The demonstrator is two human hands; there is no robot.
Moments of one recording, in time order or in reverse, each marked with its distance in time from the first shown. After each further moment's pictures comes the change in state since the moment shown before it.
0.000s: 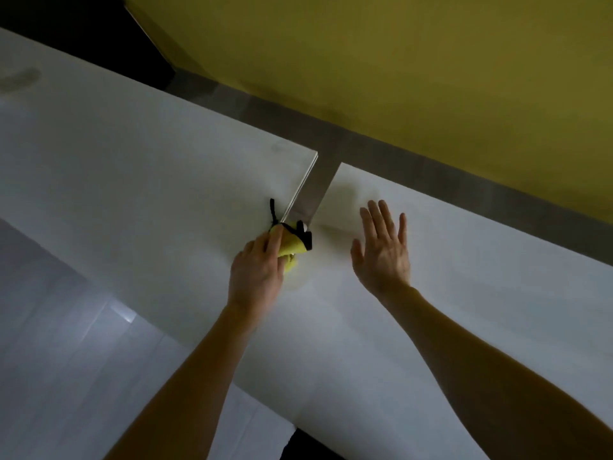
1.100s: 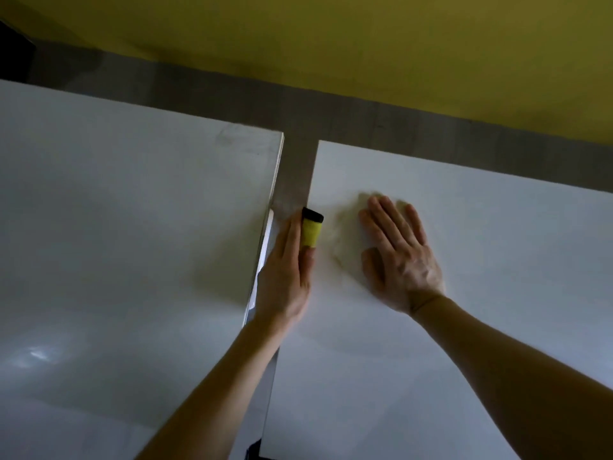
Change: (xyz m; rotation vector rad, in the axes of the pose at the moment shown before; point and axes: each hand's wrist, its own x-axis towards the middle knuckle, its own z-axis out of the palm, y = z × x) left_hand 0.057 0.006 0.070 -0.643 -0.148 0.190; right_hand -0.014 0.012 0.036 0.017 0.210 -0.063
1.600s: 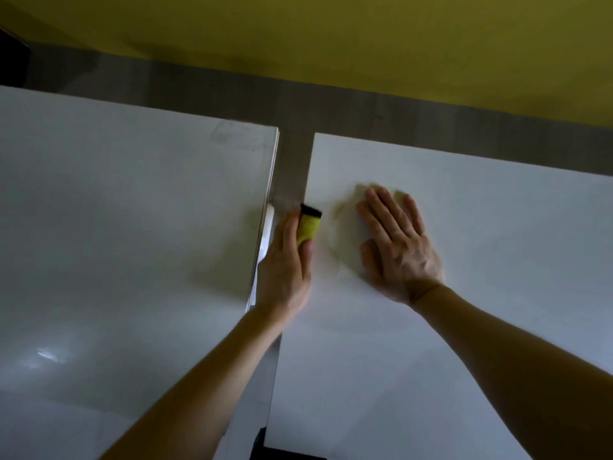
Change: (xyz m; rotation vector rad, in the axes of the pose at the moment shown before) left_hand 0.012 0.002 0.001 0.098 0.025 -0.027; right_hand 0.004 0.001 -0.001 0.014 0.013 0.005
